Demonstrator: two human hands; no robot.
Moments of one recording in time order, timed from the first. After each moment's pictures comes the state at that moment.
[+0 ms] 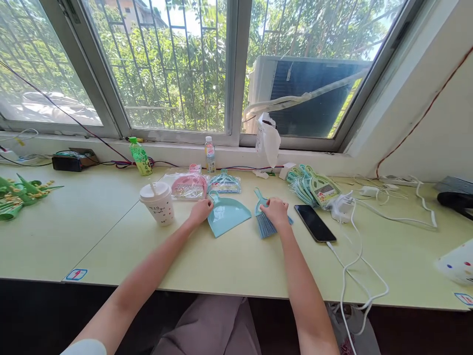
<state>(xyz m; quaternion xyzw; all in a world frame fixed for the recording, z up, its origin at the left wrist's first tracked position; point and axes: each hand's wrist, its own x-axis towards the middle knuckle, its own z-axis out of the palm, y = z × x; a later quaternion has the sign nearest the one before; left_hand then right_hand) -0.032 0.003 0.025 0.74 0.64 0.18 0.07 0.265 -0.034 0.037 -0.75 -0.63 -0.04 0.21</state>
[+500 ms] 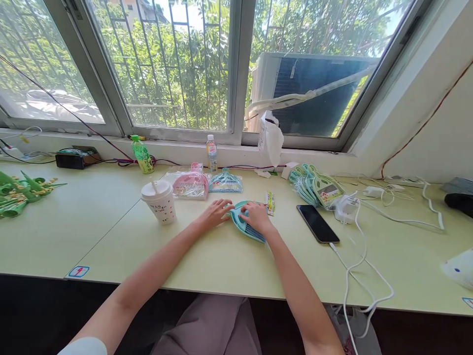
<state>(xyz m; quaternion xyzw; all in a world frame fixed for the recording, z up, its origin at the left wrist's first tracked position) -0.013 -0.015 0.020 0.93 0.29 0.22 -0.06 0.200 -0.048 0.032 -0.56 -0.81 -0.02 0.18</state>
